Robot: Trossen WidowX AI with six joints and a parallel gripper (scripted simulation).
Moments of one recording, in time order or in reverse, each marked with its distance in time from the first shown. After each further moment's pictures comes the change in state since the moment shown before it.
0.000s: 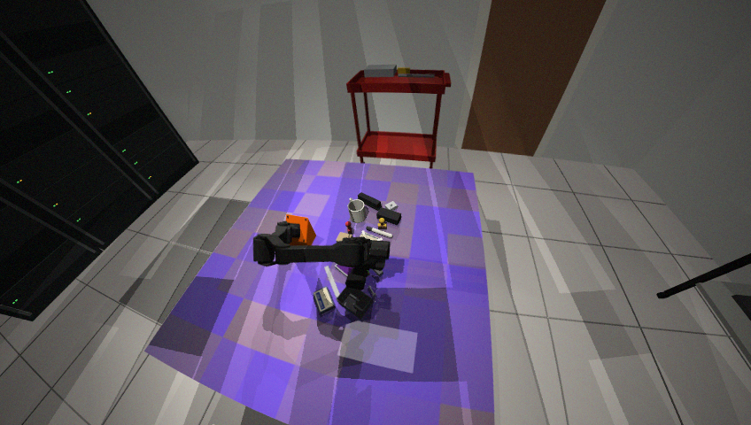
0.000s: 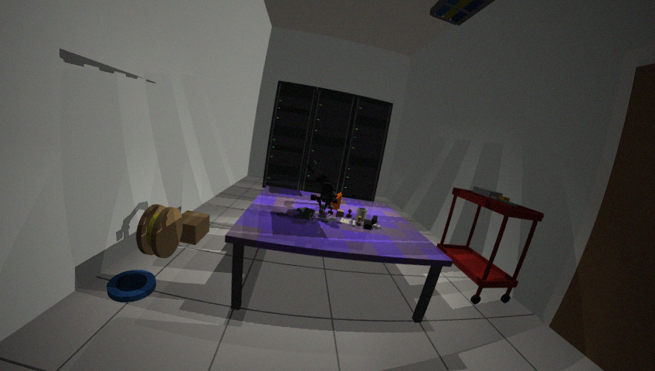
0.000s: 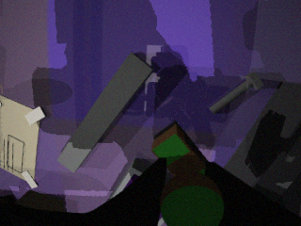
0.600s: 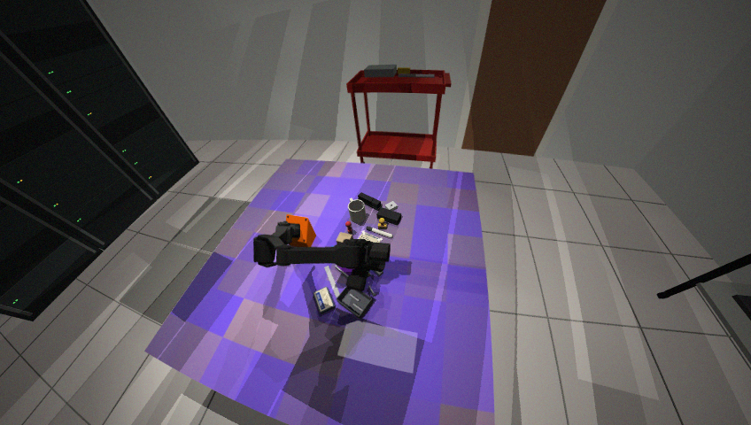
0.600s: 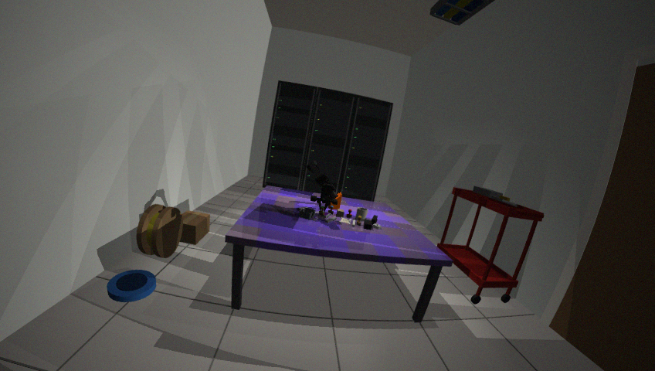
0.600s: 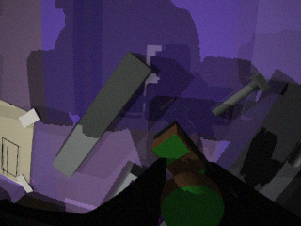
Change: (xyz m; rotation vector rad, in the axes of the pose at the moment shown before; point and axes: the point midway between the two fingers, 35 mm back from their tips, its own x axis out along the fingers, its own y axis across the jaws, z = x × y) arm 0.009 0.000 0.000 0.000 0.000 0.001
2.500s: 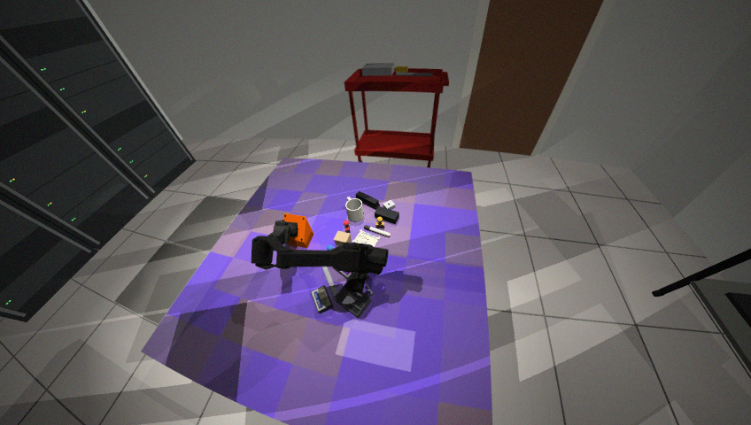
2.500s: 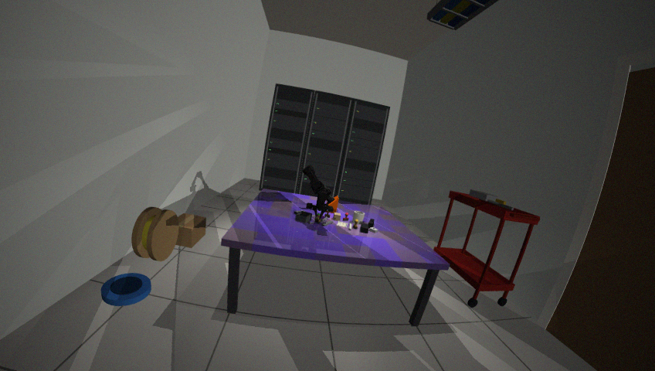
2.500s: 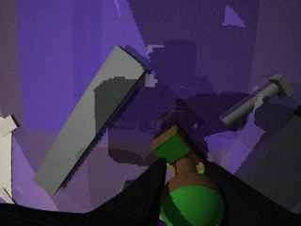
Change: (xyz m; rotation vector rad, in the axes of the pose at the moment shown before) arm 0.027 -0.001 -0.001 0.001 0.000 0.000
